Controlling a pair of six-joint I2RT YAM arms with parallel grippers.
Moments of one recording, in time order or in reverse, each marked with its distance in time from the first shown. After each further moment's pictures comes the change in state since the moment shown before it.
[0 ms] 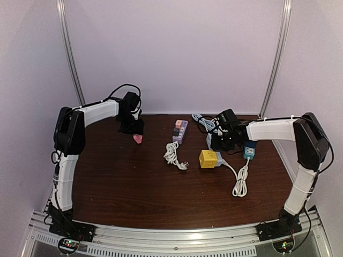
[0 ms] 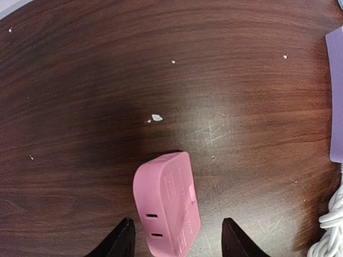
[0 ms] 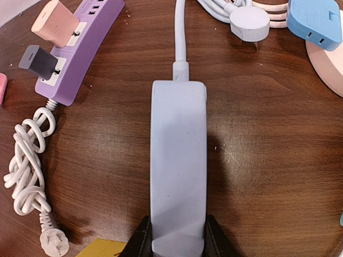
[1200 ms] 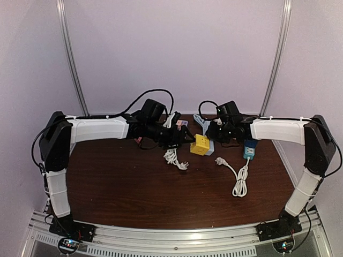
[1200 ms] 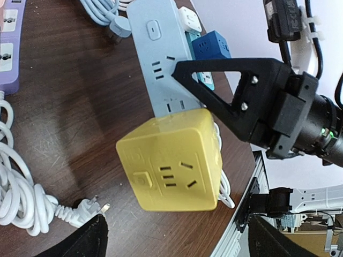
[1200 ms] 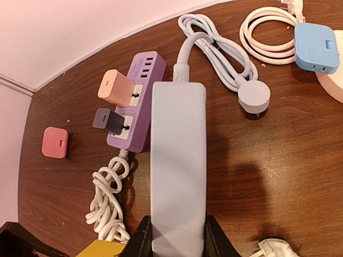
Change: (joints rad) left arm -0.368 -0.325 -0.450 0.614 0.533 -0.448; right arm 0.055 -0.089 0.017 0.107 0.032 0.242
